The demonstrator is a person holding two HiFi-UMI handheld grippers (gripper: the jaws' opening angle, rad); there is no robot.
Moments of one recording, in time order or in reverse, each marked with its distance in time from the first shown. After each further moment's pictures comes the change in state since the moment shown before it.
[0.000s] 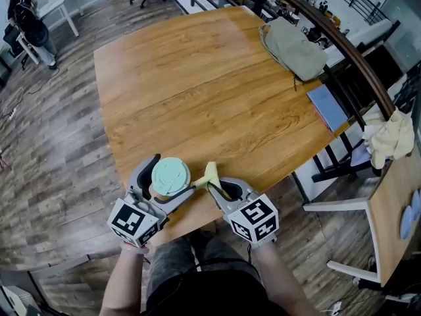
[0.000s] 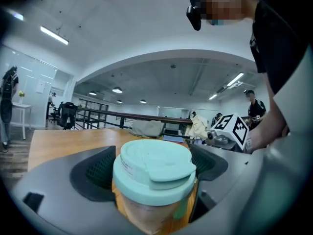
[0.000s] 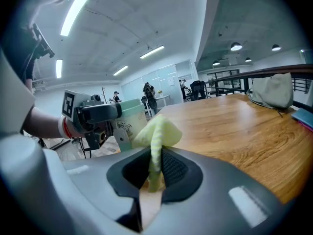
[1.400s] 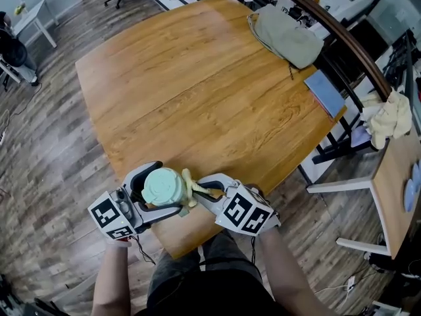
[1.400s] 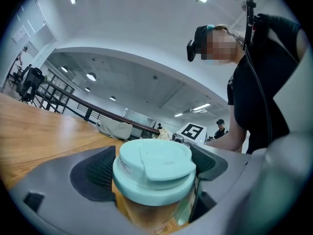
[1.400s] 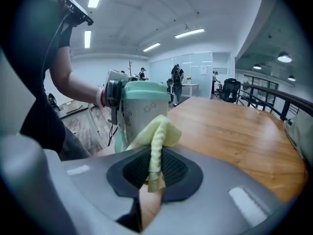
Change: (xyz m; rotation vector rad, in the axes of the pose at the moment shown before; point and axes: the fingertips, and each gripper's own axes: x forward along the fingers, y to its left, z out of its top) left arm -0.024 0.038 0.006 -0.137 -0.073 -0.516; right arm 0.070 0.050 0.017 -0.317 0.229 0.202
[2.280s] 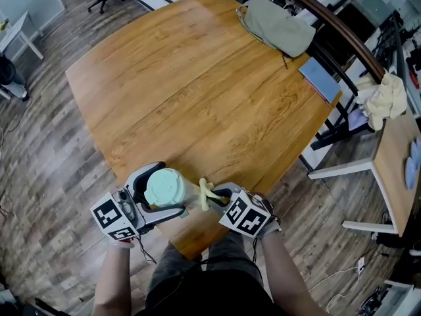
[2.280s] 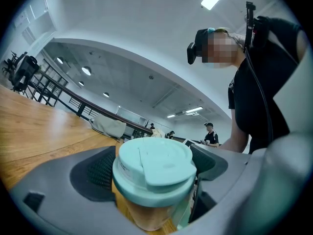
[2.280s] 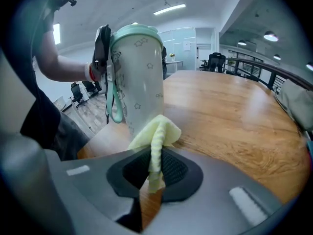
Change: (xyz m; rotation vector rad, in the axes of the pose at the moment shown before) left arm -0.014 0.008 0.001 -0.039 0.008 -0.110; right arm 0.026 0.015 -0.075 0.205 0.237 -0.112
